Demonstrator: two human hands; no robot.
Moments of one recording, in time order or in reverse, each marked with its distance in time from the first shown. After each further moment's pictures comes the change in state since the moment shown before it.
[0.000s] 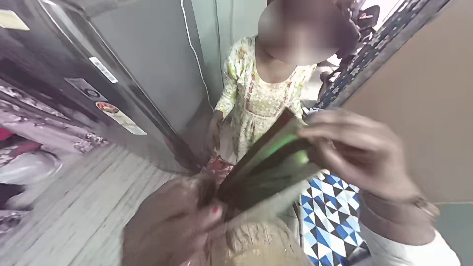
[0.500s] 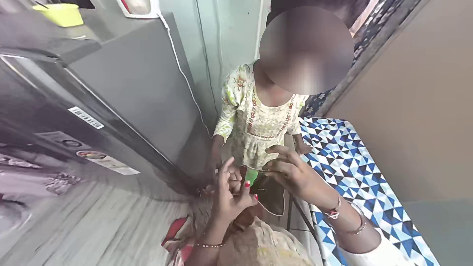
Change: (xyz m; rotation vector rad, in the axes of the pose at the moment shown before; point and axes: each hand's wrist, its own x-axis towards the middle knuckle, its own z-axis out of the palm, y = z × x) left_hand -0.008 -0.129 0.116 -0.534 0.070 -0.434; right_hand -0.006 0.063 0.105 -0.134 -0.035 0.086
